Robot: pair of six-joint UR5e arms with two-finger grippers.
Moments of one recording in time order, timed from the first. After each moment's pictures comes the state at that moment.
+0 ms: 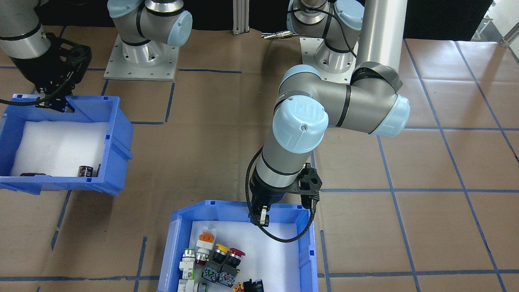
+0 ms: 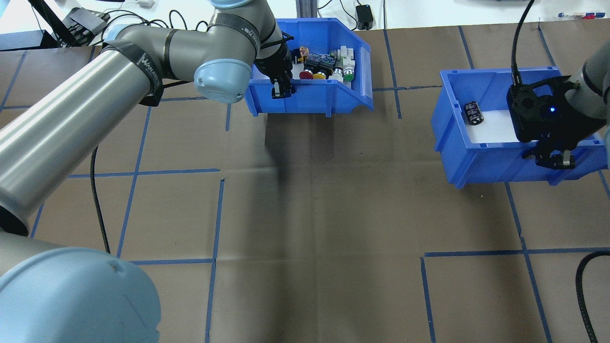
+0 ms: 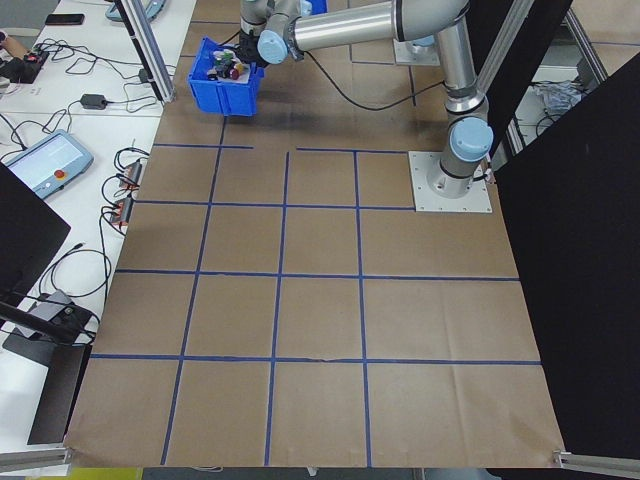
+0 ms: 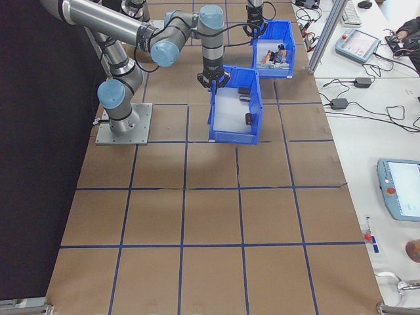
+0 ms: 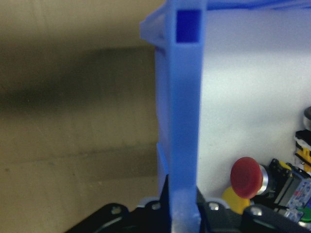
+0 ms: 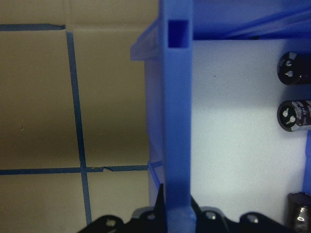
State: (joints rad) left arm -1.81 -2.10 -1.38 -1.02 1.43 -1.75; right arm 1.25 -1.74 1.95 -1.85 -1.62 -1.87
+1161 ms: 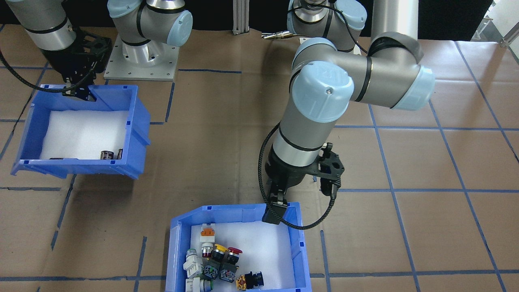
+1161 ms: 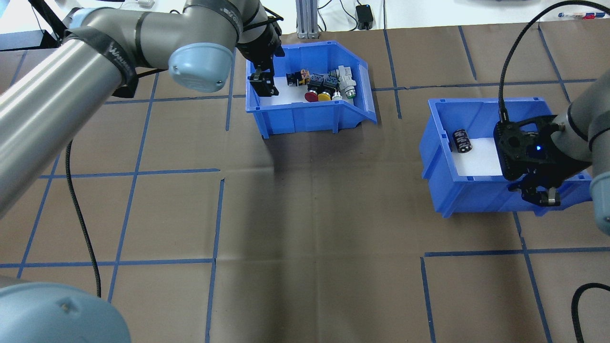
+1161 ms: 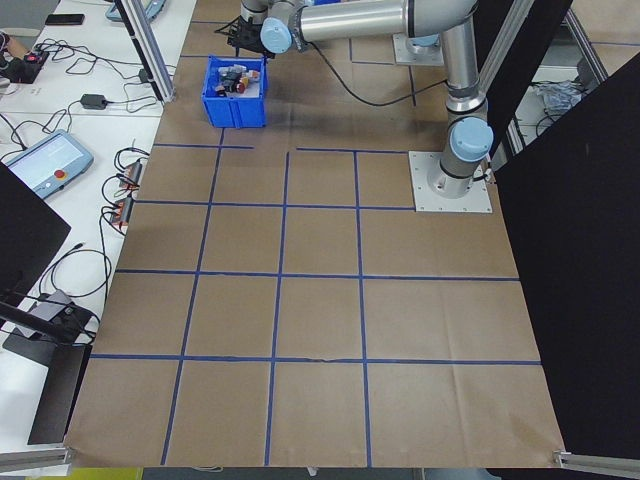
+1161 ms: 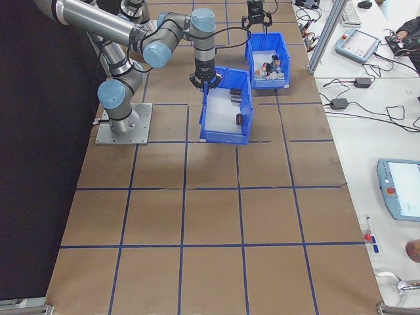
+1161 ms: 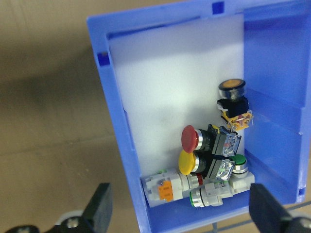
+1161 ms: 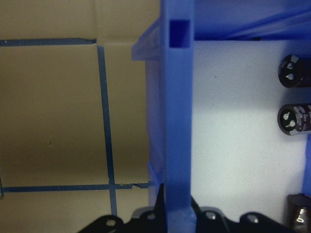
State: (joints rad) left arm -1.74 -1.97 -1.39 -1.13 1.46 -1.51; right arm 1.27 -1.88 2.11 -1.84 -1.58 -1.83
